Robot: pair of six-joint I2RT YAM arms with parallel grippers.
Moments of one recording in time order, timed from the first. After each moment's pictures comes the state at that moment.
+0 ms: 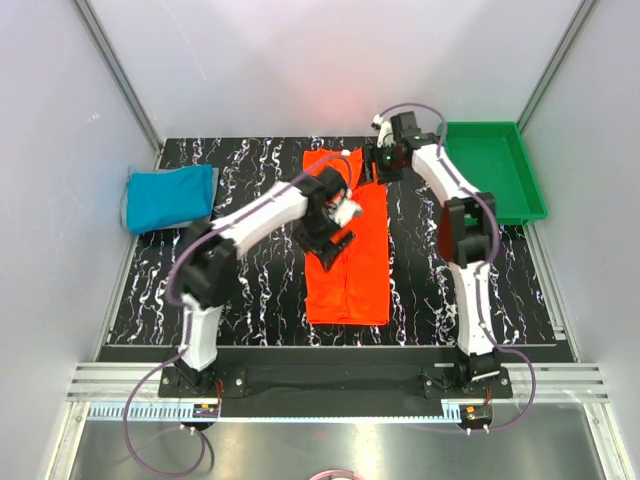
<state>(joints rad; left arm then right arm) -0.69 2.04 1.77 -1.16 0.24 0.12 0.24 2.43 2.23 -0.75 -0.37 0.10</state>
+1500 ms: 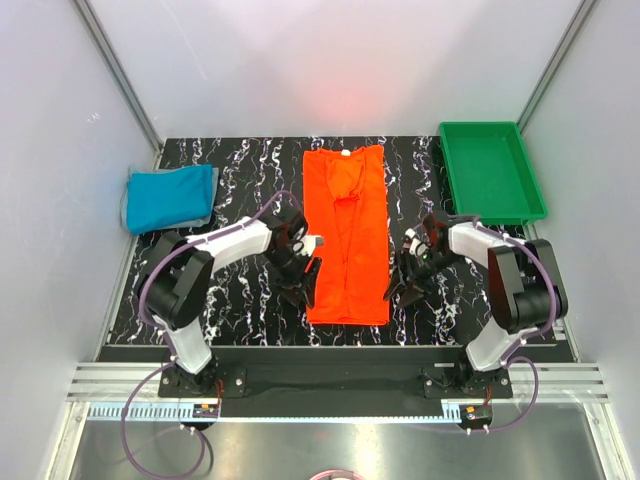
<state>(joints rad) -0.58 1.76 1.13 -0.86 0.55 -0.20 0.18 1.65 0.90 -0.84 -0.72 0.26</state>
